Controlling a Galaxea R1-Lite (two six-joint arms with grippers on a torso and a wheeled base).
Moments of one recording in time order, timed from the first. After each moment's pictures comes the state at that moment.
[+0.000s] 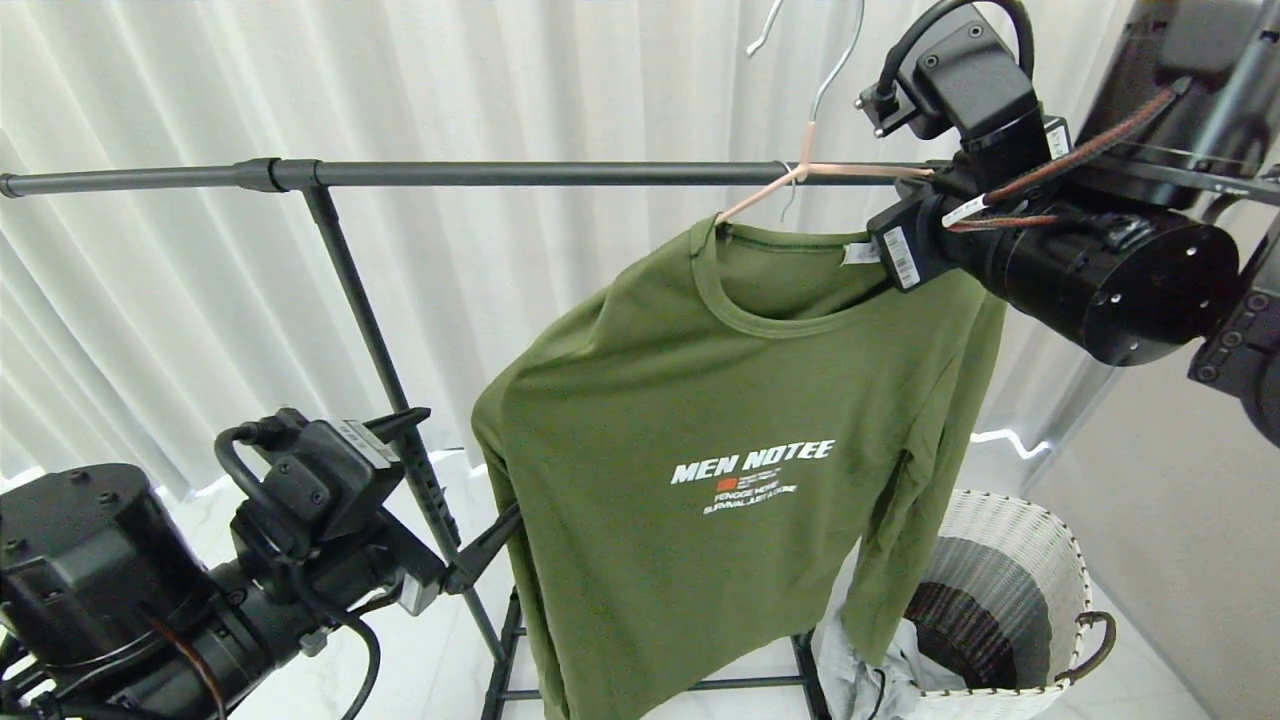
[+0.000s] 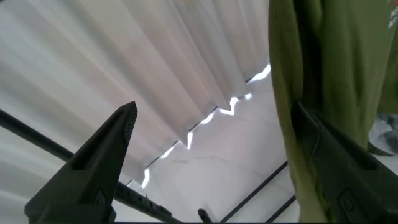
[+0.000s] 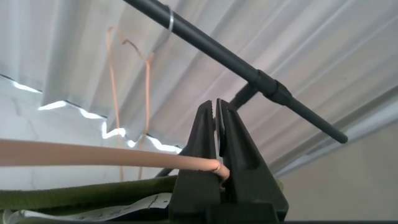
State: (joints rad) left arm -0.40 1.51 -0.21 -1.25 -0.11 0.53; right arm 0.80 1.67 -1.32 -0.47 -0.64 -0.59
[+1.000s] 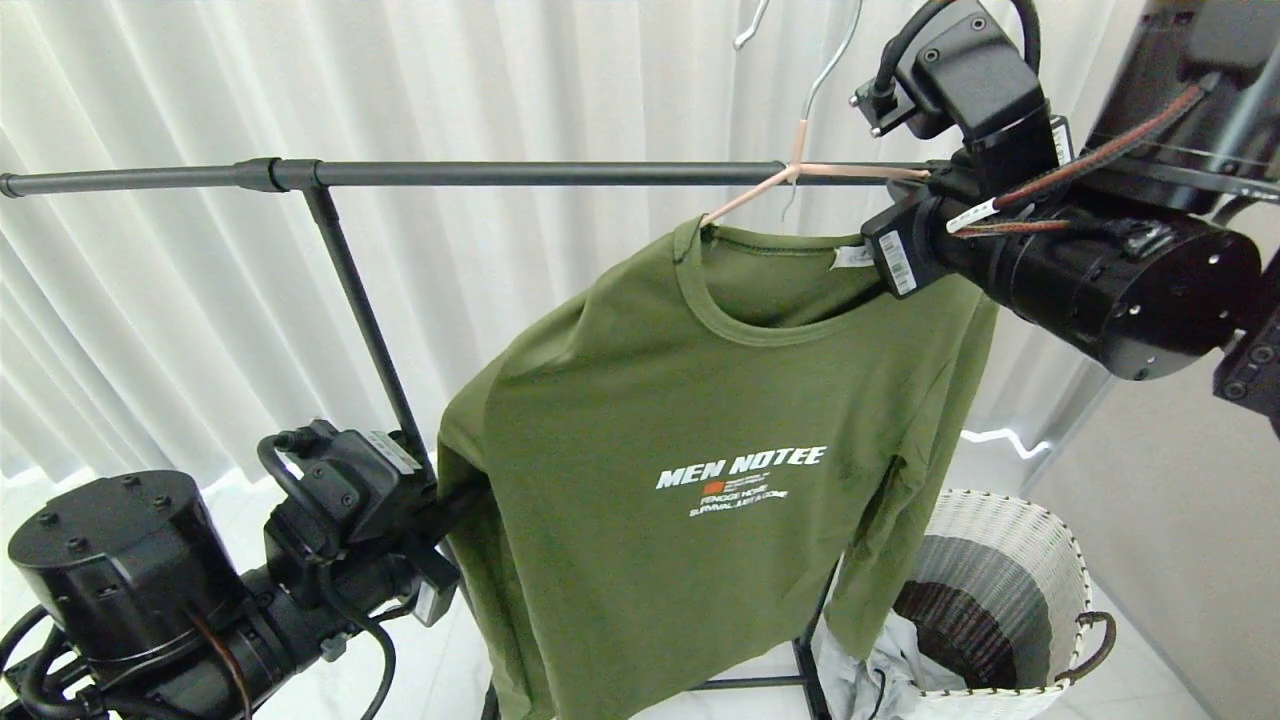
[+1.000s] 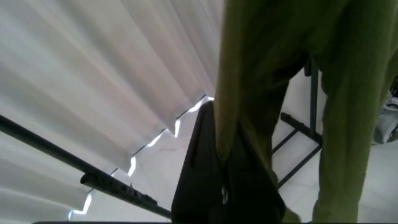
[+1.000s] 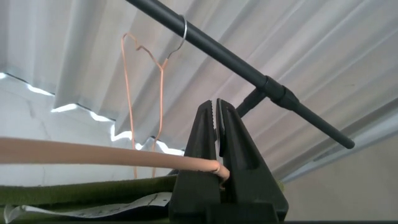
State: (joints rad) left arm -0.40 1.56 -0.20 -1.25 -0.11 0.49; right arm 0.84 1.65 -1.30 -0.47 -0.65 -0.58
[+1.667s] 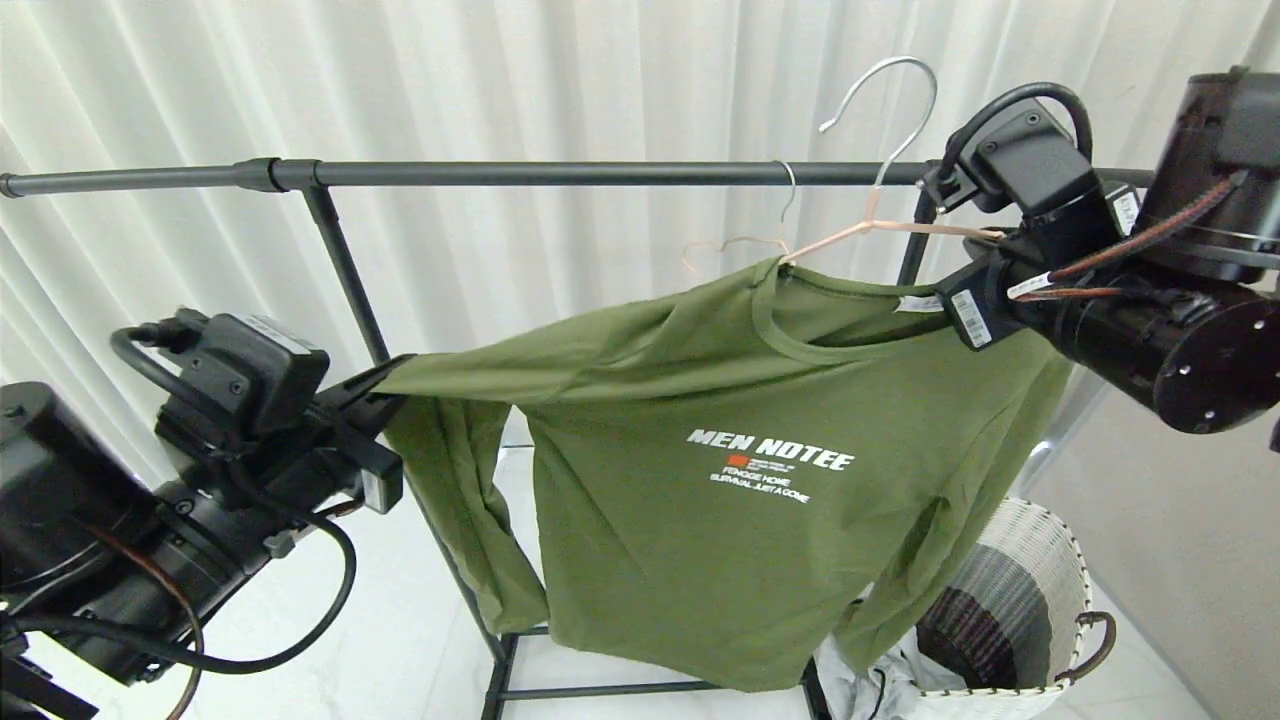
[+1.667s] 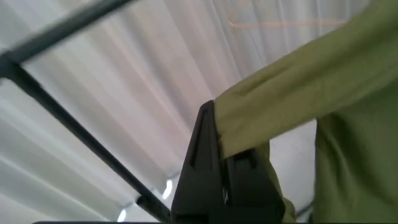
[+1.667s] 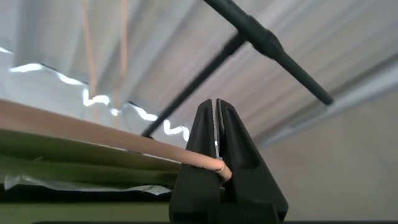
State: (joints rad) left arm -0.28 1.47 -0.33 -1.27 -0.09 0.51; right arm 0.71 1.57 -1.12 -0.46 -0.70 -0.59
